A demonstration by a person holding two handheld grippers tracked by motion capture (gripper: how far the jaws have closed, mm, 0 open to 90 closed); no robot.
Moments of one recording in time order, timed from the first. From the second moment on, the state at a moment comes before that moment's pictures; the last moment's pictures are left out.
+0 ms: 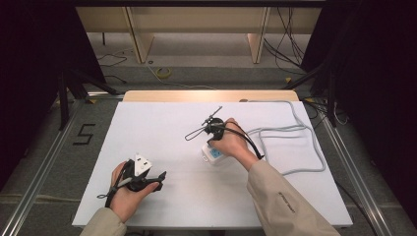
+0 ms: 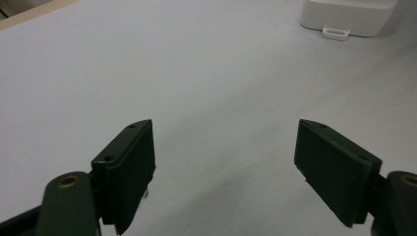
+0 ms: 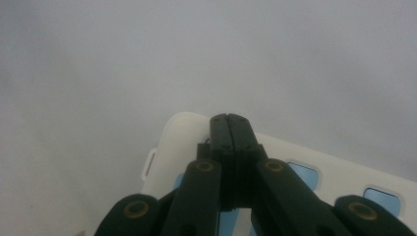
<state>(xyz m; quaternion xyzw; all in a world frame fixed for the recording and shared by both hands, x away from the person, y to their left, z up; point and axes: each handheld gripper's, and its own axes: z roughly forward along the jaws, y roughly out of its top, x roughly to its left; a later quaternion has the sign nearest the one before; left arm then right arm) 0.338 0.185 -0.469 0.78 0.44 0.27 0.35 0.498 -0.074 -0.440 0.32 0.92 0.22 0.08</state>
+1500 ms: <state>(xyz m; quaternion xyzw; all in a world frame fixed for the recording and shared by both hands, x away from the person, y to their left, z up) 0.338 0.185 -0.472 0.78 0.44 0.27 0.35 0.483 -0.109 -0.426 0.32 0.91 0.26 0.09</state>
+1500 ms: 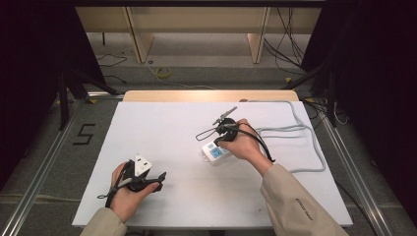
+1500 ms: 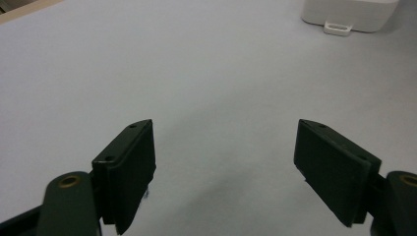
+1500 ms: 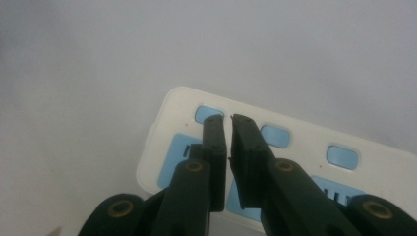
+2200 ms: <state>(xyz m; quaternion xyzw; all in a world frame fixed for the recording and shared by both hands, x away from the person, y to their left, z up) 0.338 0.185 -0.472 0.78 0.44 0.27 0.34 0.449 -0.165 -0.426 0.32 0.89 0.29 0.10</state>
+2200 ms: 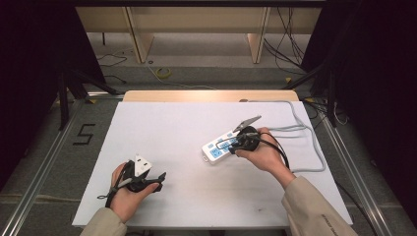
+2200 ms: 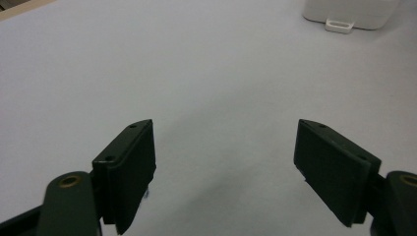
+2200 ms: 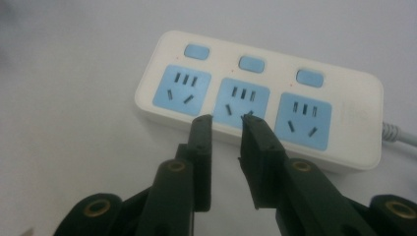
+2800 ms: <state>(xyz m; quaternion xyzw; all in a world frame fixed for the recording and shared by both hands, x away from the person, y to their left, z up) 0.337 0.187 -0.473 0.78 0.44 0.27 0.34 0.397 -0.228 -0.443 0.35 0.87 0.34 0.10</state>
